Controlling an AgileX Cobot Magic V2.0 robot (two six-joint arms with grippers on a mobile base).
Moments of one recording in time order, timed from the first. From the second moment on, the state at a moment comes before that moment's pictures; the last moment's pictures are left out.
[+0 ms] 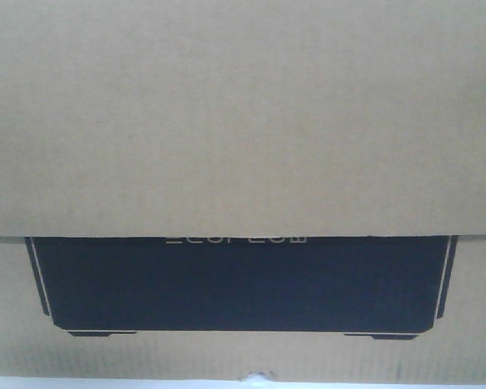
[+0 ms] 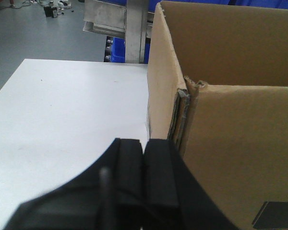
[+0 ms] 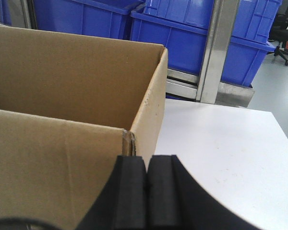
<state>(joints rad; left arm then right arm) -0.23 0.04 -0.43 0.09 0.64 -0.14 0.03 -0.02 -0.47 0.14 0.66 -0.13</state>
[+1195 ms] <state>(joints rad) -0.04 -0.01 -0.07 -0.09 0.24 0.00 0.03 -0.02 -0.47 0.14 0.66 -0.13</state>
